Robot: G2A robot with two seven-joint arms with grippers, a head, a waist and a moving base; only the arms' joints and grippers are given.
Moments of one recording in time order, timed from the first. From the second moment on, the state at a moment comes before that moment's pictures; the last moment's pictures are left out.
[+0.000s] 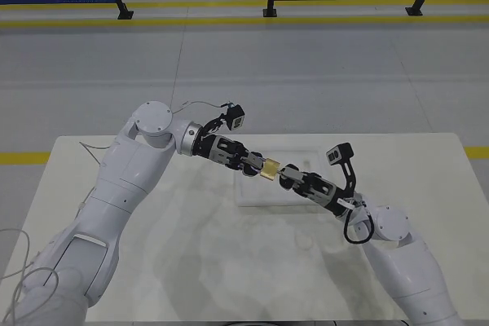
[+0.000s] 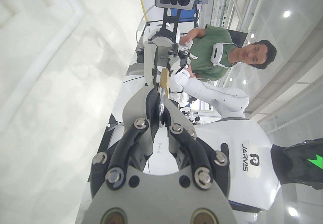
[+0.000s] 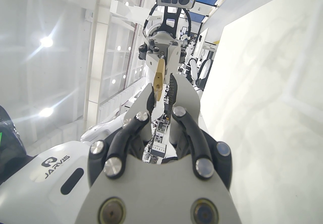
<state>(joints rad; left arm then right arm) 0.64 -1.25 -0.95 -1.07 -0.43 -0.04 -1.54 -1.42 -1.13 1.27 -1.66 0.47 -0.30 0.83</state>
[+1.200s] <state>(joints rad) 0.64 -1.25 -0.95 -1.07 -0.43 -0.04 -1.54 -1.47 -1.13 1.29 -1.69 0.48 -0.29 0.83</state>
